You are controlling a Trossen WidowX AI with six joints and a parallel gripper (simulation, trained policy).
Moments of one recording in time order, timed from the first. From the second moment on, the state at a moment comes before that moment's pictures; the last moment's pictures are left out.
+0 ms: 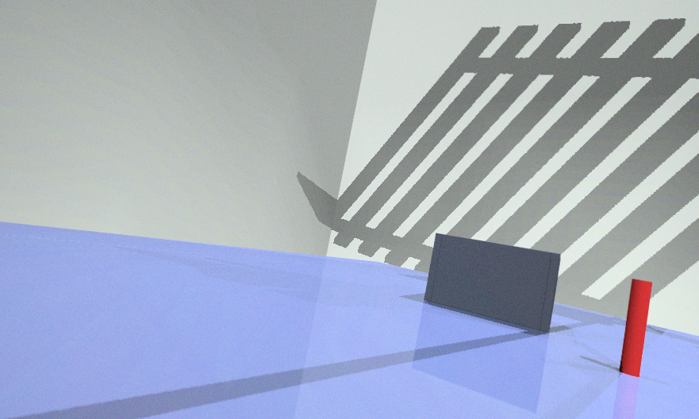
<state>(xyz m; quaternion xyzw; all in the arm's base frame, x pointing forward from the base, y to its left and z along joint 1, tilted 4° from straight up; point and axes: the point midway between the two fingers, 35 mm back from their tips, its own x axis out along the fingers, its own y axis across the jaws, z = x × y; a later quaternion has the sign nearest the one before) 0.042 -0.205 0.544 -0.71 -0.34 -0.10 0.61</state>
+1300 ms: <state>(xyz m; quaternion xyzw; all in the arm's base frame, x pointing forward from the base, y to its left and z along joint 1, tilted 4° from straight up) 0.116 0.064 0.371 -0.52 0.05 0.32 0.79</state>
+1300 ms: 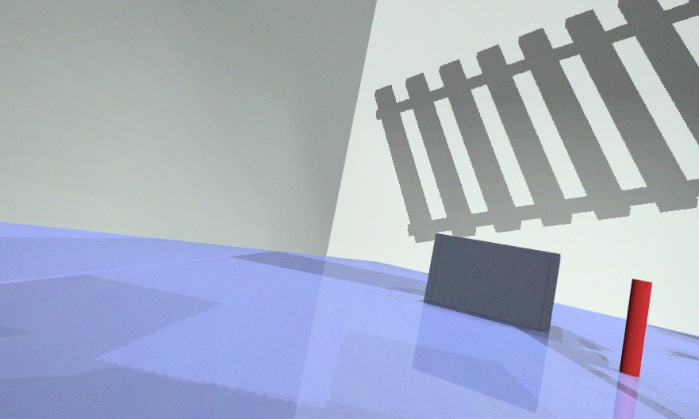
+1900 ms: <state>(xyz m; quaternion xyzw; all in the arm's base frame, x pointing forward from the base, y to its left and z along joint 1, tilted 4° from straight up) 0.134 0.083 0.286 -0.35 0.30 0.27 0.85</state>
